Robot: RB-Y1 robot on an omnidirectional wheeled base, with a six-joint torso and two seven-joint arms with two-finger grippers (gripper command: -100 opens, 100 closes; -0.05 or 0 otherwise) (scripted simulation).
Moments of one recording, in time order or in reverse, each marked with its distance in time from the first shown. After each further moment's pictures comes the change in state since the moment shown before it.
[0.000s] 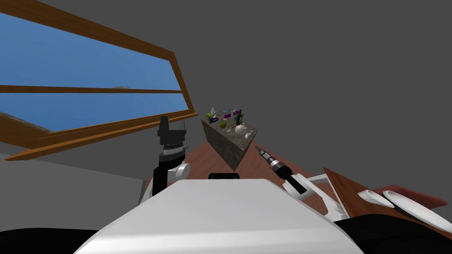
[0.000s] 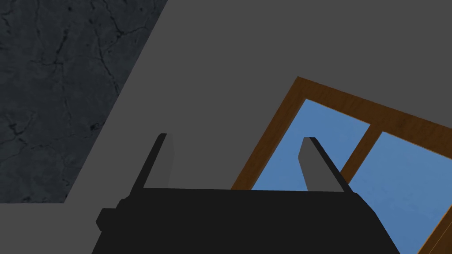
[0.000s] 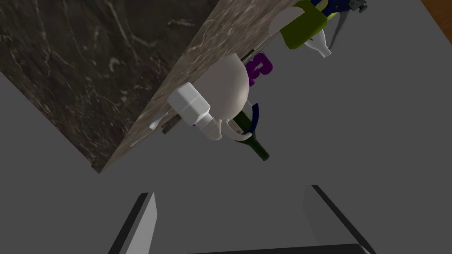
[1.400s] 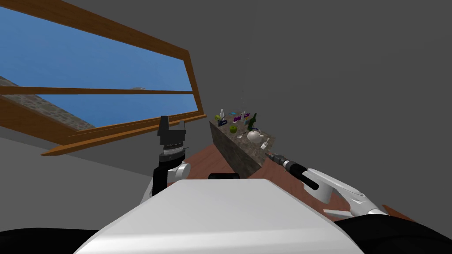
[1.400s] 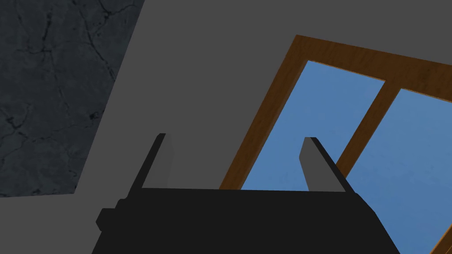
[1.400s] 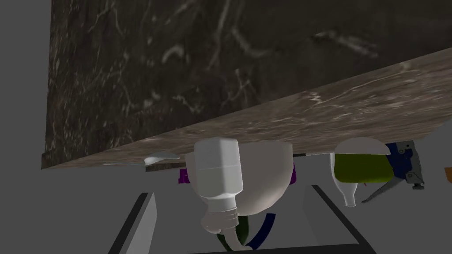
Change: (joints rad) left arm 0.000 0.000 0.000 0.000 0.000 0.000 0.000; right arm -0.003 -0.394 0.065 0.179 0.106 0.178 0.099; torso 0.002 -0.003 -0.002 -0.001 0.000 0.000
